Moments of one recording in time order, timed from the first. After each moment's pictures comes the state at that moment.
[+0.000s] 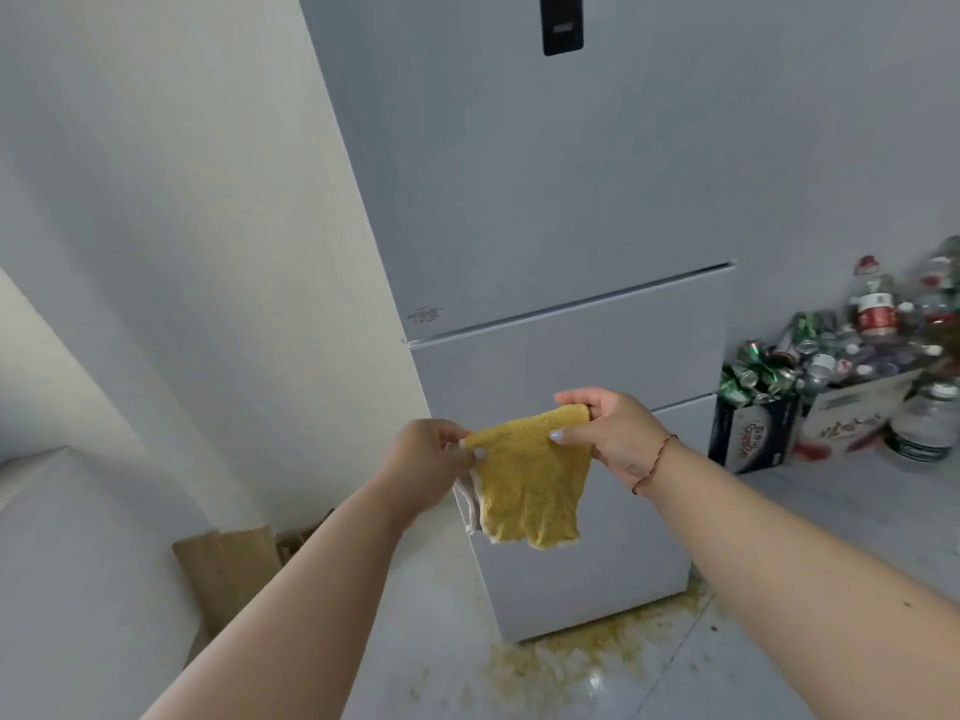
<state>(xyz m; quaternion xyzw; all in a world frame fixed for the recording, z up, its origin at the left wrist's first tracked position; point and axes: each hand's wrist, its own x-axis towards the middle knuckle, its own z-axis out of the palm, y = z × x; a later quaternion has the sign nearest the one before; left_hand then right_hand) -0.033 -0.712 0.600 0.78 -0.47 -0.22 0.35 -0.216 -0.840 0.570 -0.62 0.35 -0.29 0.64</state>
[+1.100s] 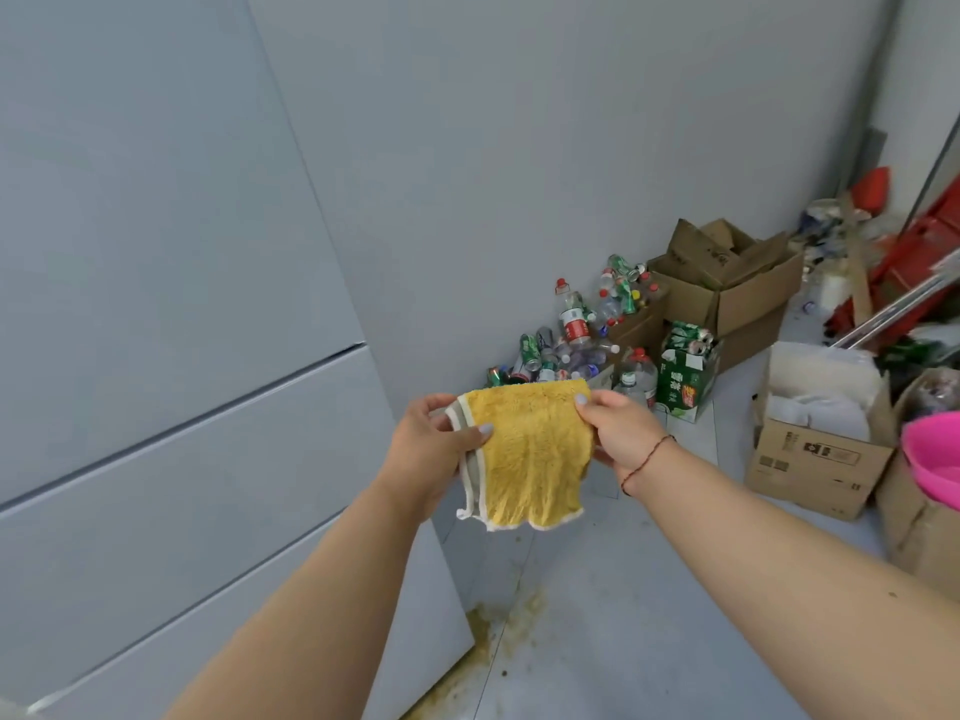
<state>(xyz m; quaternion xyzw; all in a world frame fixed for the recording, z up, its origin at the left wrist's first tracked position) -0.399 -1.022 0.585 0.56 -0.43 -0.51 0.49 -0.596 -1.058 0.552 -0.41 0.54 -0.49 0.55</state>
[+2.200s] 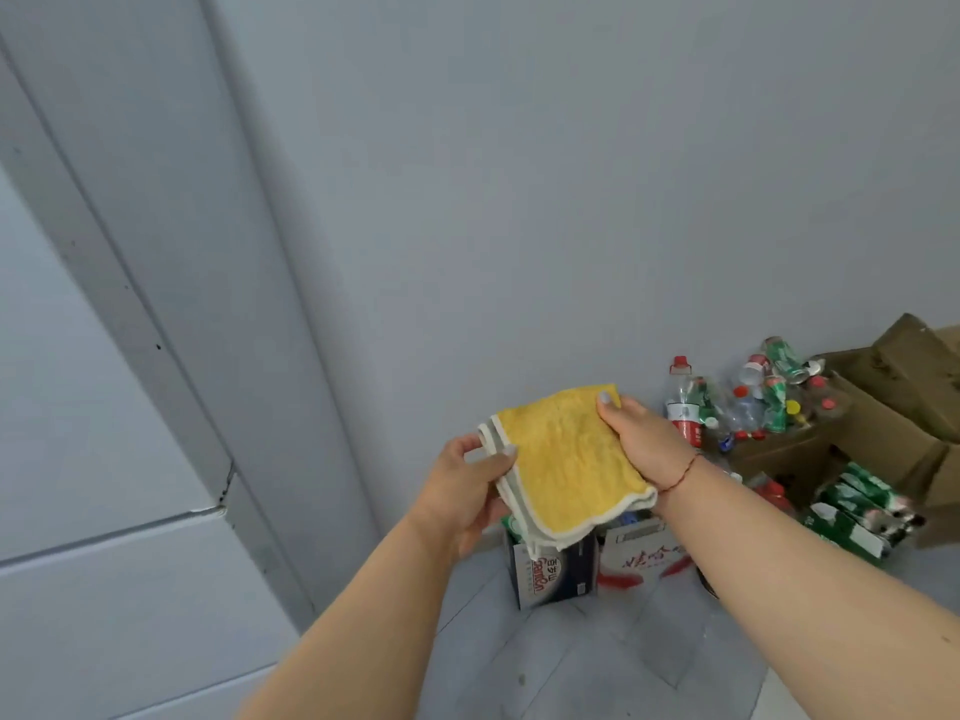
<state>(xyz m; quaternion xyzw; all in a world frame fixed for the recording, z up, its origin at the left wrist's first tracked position) -0.470 -1.378 0.559 0.53 -0.24 -0.55 0.60 -0.638 -1.470 0.582 -0.55 0.43 -0.38 0.60</state>
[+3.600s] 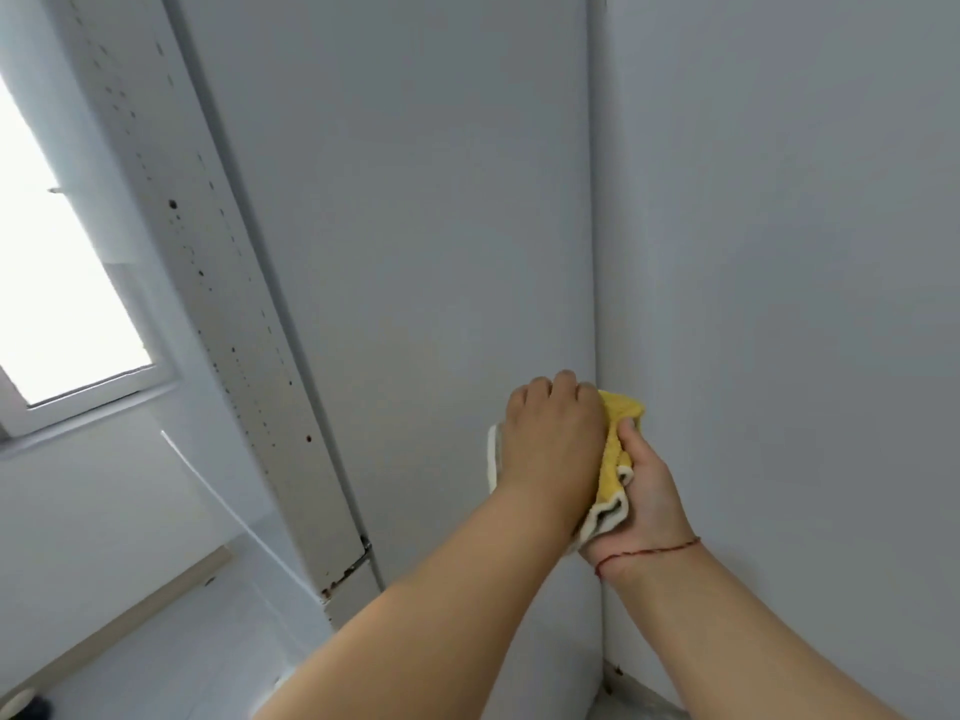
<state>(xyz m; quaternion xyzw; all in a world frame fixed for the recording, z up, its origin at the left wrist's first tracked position) -0.306 -1.520 0.654 0.88 -0.30 0.36 0.06 -0.368 -1.572 0.649 -0.18 0.07 -0.02 0.98</state>
